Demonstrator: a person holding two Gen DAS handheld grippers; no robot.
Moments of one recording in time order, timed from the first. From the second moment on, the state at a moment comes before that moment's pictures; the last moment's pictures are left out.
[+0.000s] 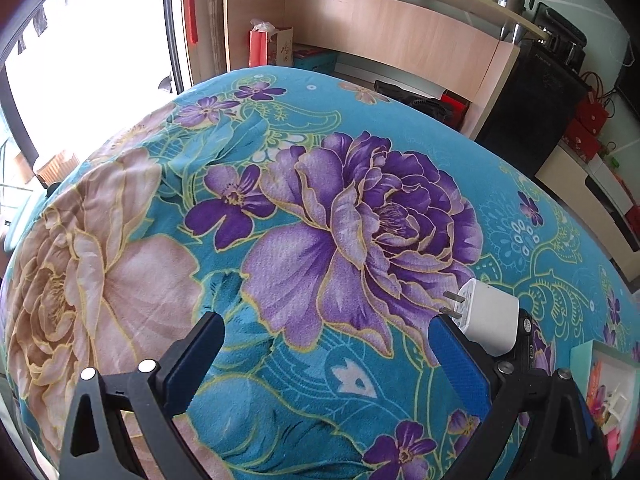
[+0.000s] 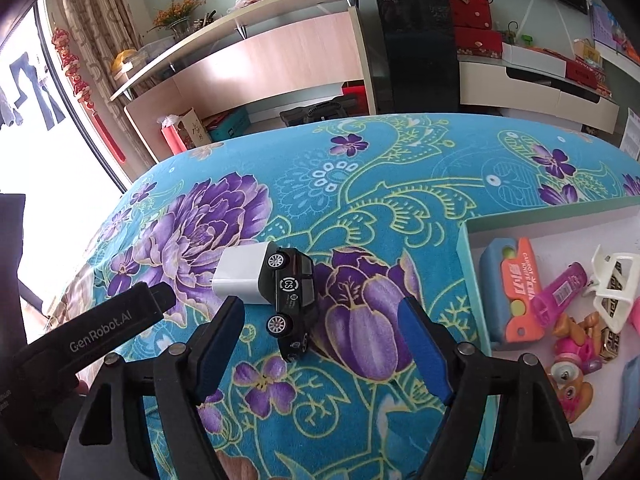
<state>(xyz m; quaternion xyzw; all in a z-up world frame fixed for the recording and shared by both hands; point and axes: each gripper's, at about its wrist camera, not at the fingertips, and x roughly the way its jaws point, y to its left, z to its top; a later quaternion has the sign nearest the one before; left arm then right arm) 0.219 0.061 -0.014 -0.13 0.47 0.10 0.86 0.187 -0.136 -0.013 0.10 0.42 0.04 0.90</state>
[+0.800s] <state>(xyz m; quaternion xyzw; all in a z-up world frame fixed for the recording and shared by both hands) 0.236 0.054 -0.031 -0.16 0.48 0.08 0.86 0.207 -0.125 -0.033 0.09 0.42 0.05 0.90</state>
